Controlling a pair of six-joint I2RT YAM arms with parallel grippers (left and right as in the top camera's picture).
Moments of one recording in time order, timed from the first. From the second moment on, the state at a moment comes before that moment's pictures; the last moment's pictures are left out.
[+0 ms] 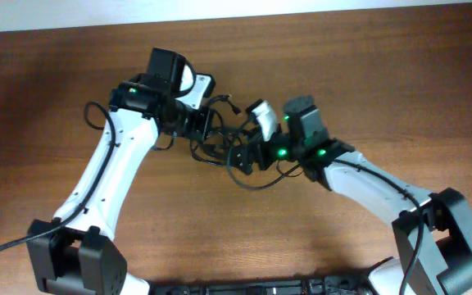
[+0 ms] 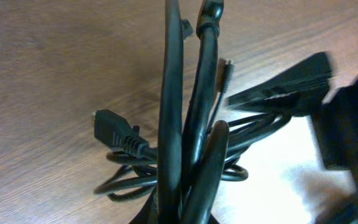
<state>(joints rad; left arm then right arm) -0.30 1.69 1.48 -1.01 0.33 0.01 0.47 1.62 0.84 0.09 -0.65 0.16</state>
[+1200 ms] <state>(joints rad) -0.02 1.47 1.47 -1.19 0.06 -1.00 0.42 1.57 0.90 -0.44 -0.45 0.53</state>
